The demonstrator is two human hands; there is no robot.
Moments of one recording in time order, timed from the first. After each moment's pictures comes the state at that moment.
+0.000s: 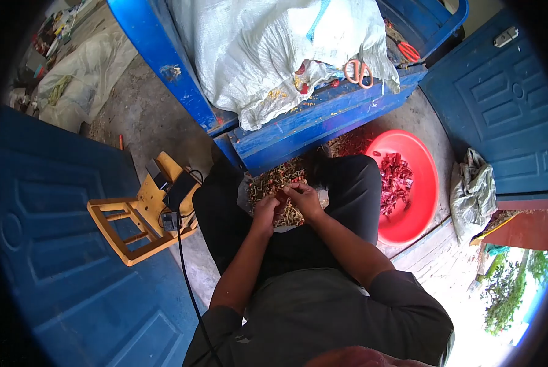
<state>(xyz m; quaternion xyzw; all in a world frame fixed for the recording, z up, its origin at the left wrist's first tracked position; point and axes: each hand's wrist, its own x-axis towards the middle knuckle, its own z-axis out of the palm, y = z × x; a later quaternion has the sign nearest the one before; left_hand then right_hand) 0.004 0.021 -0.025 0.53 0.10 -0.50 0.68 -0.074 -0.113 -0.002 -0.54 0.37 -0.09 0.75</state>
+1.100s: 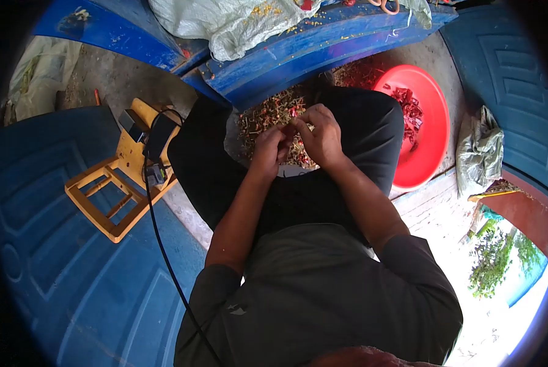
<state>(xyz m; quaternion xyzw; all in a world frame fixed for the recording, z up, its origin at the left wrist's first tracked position) 0.013 -0.019 0.001 0.46 0.08 -0.56 0.68 -0.070 -0.152 0.044 -0.86 0.27 -0.18 0.39</state>
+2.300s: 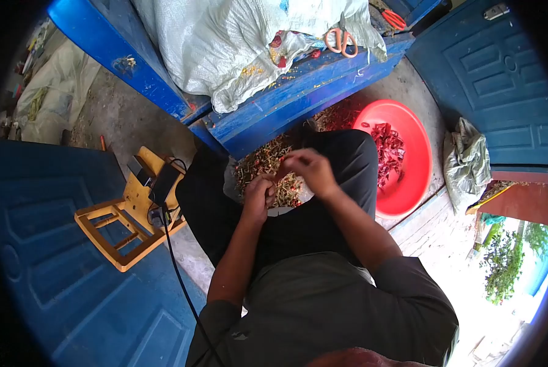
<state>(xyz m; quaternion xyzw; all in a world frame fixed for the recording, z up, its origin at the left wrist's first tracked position) 0.002 0.005 0.021 0.46 0.09 -0.52 0.72 -0.091 -0.156 0.052 -0.71 0.32 -0.17 0.60</state>
